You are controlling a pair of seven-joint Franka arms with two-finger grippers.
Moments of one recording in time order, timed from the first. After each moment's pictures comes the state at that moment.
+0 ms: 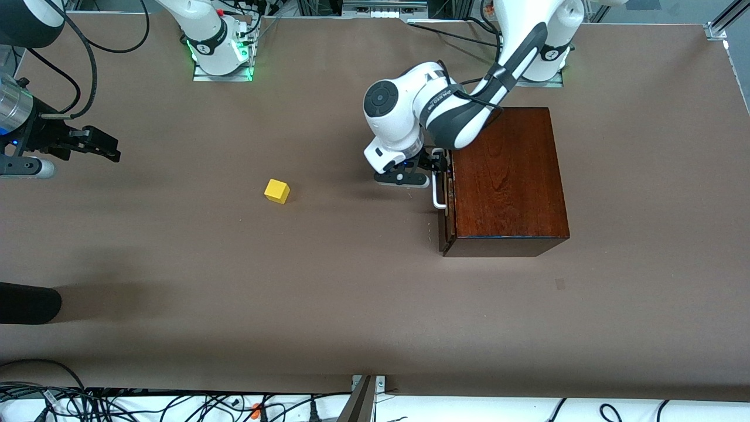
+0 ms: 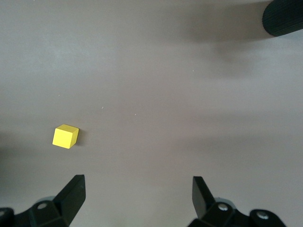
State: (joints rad) left arm -0.45 0.56 -0.42 -1.65 0.40 1.90 -0.85; right arm 0.04 0.06 -0.02 -1.61 -0.03 1.62 0.04
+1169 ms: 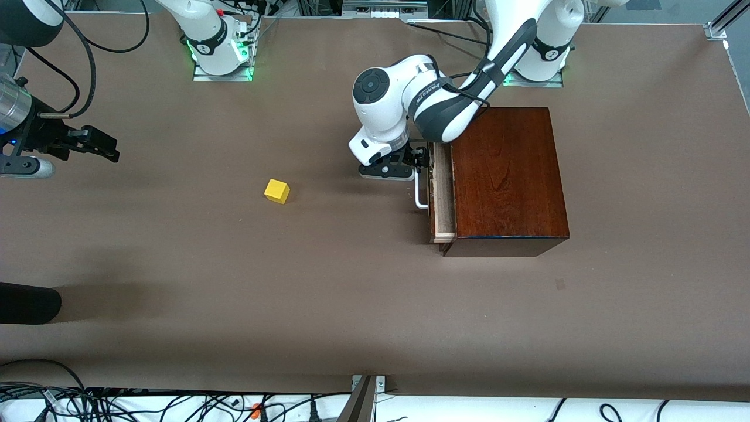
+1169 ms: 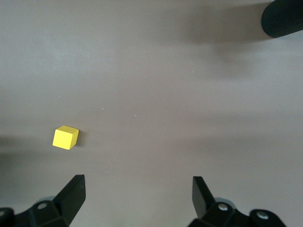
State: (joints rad) left arm -0.49 0.58 -0.41 -1.61 0.36 1.98 -0.92; right arm 0.04 0.06 -0.02 -1.61 -0.03 1.62 0.04
